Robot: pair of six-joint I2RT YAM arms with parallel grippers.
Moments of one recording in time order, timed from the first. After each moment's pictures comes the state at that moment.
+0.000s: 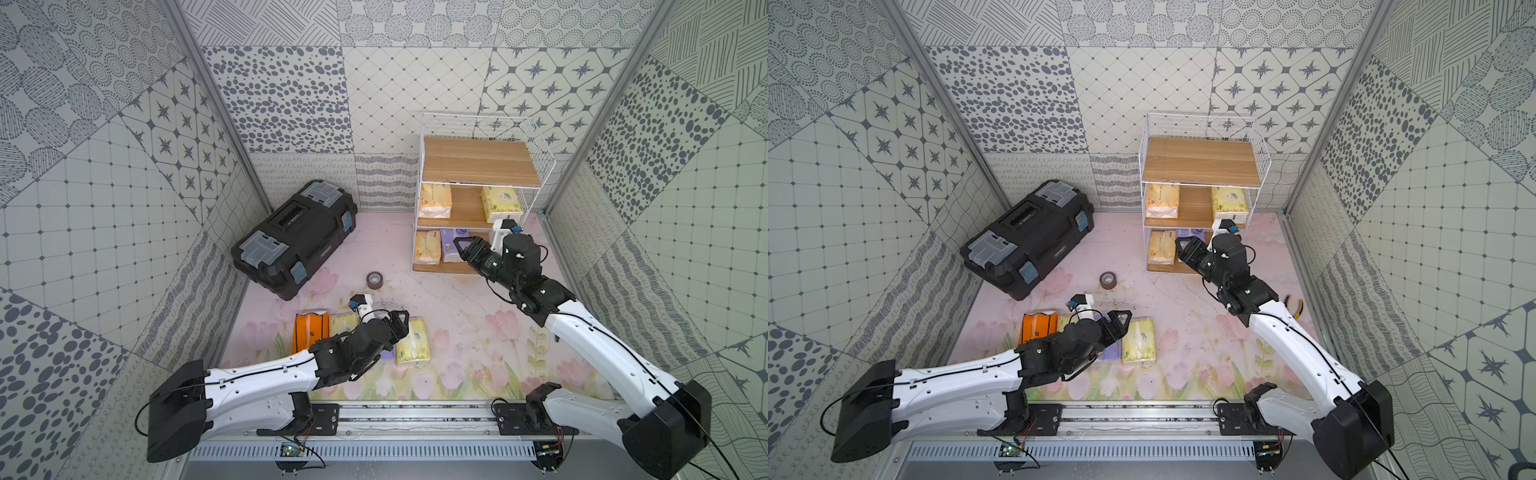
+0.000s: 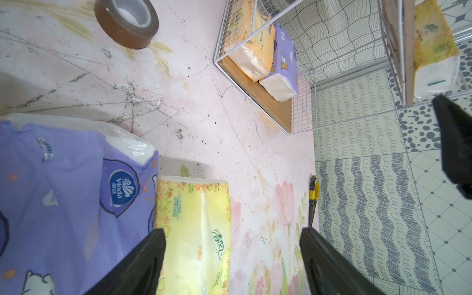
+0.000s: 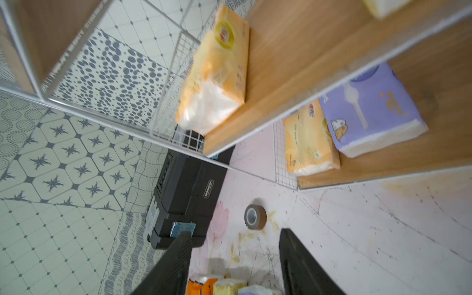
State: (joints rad) left arm -1.05 1.05 0.53 -0.03 -0.43 -1.28; right arm 0.46 1.18 1.04 -0.15 -0.03 0.92
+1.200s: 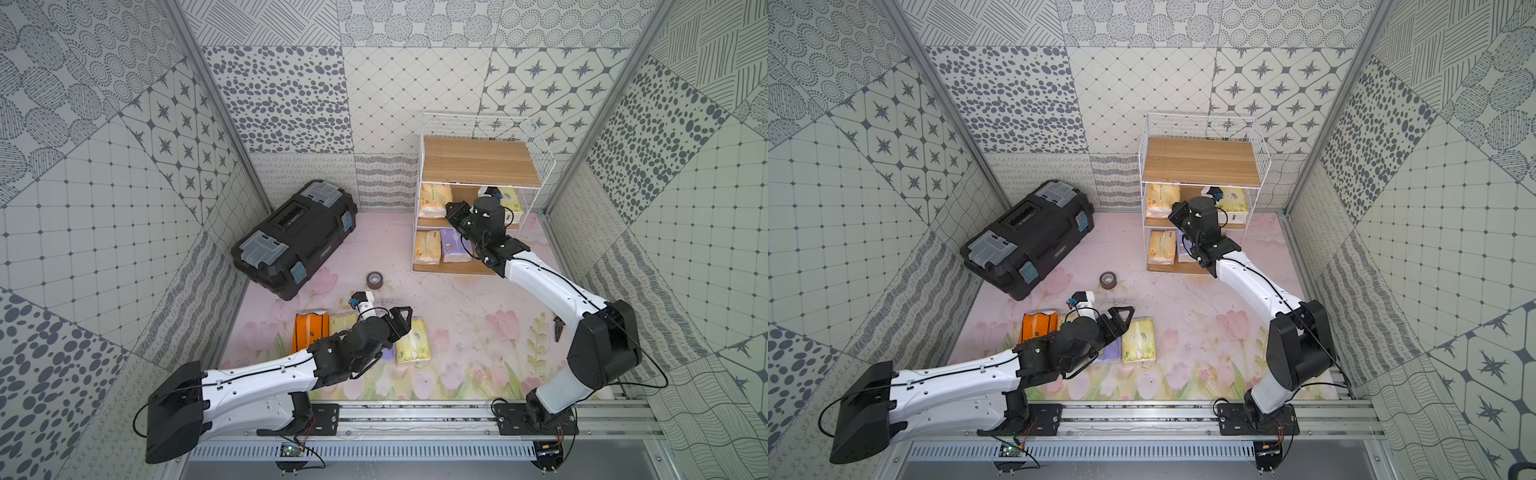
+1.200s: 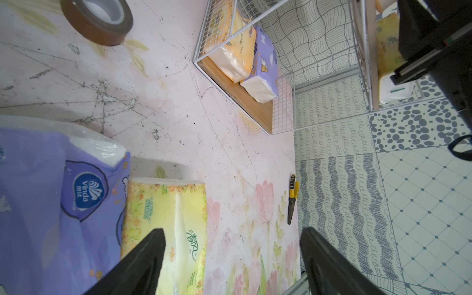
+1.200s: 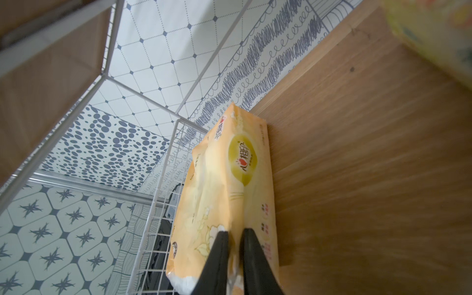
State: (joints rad) left arm -1.05 1.04 0.55 0.01 -0.41 -1.29; right arm 0.44 1.61 1.33 0.05 0.11 0.97
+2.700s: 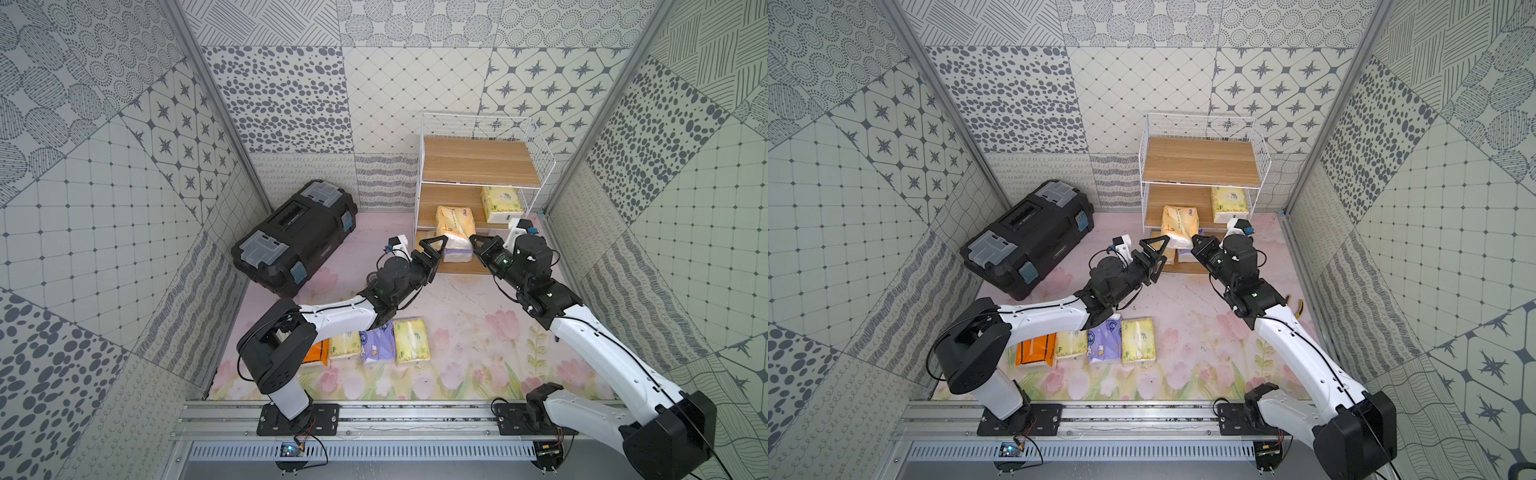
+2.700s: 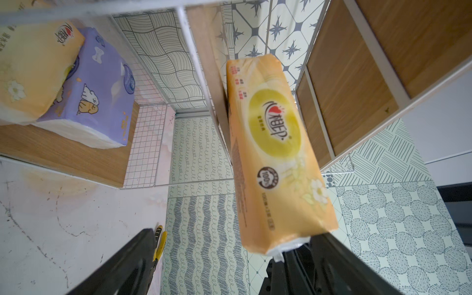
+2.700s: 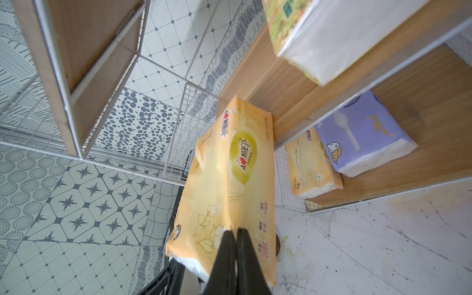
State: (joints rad) left arm -0.79 1.70 0.98 0.77 -0.06 -1.44; right arm 0.42 1.09 0.93 -0.07 -0.02 1.04
